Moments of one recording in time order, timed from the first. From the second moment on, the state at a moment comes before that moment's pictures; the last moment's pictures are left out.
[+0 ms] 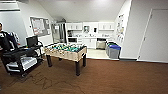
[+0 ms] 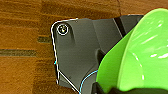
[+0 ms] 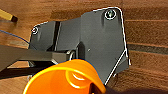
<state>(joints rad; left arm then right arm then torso) 1.55 2.83 -2.56 0.25 -0.11 -0.18 -1.65 2.72 -2.37 -0.11 0.21 0.01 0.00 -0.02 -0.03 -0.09</state>
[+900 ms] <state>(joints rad) 1.56 2.83 -2.56 0.25 -0.11 -0.18 -1.65 2.72 -2.37 -0.11 0.21 0.01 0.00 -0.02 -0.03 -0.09</state>
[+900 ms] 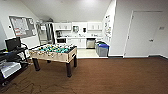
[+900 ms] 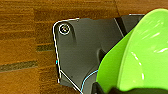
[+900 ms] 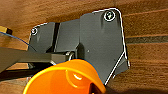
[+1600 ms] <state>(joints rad) 1.56 2.84 -2.56 0.25 -0.11 -0.18 -1.65 2.72 -2.37 -0.11 0.21 0.01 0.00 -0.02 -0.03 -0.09</state>
